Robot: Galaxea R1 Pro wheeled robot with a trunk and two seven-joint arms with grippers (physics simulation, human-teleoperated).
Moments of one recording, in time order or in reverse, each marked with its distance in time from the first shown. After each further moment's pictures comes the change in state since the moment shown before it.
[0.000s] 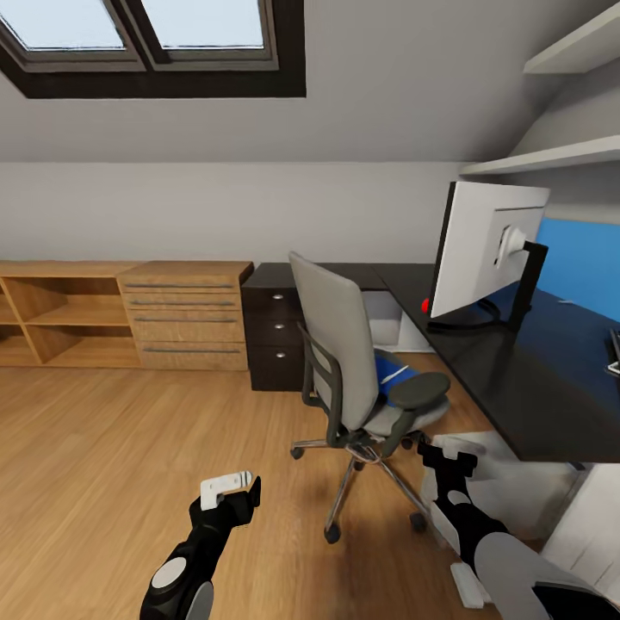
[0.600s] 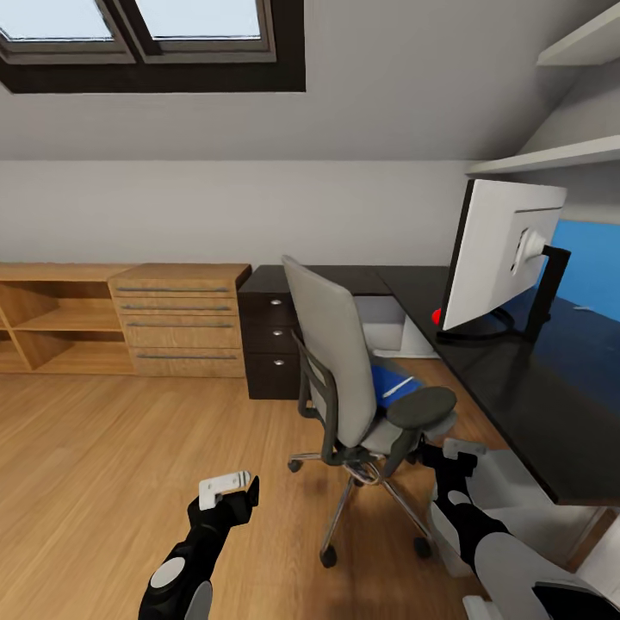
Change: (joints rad) left arm 0.000 0.000 0.007 0.000 -0.001 0.000 0.002; right arm 0.000 -0.001 0.002 -0.001 0.000 -0.002 0.000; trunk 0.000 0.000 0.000
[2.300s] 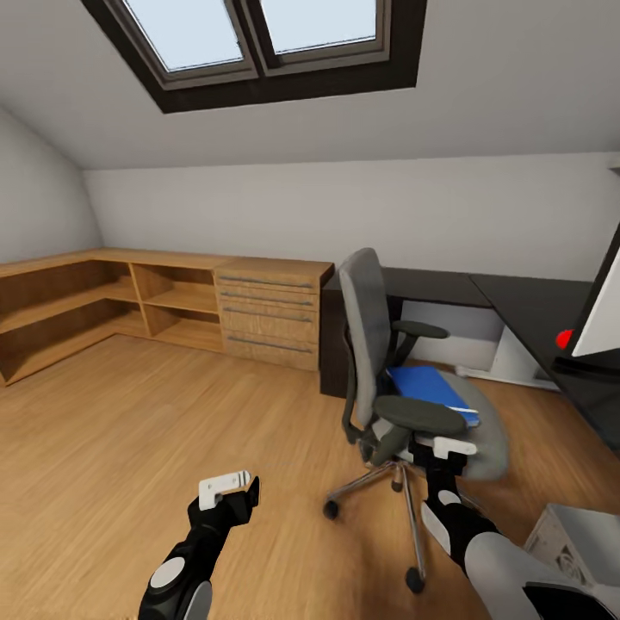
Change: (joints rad) left arm 0.000 0.000 0.000 0.000 0.003 0.002 -0.001; right arm -0.001 0.034 0.001 0.000 0.001 -0.012 -0.001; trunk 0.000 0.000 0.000
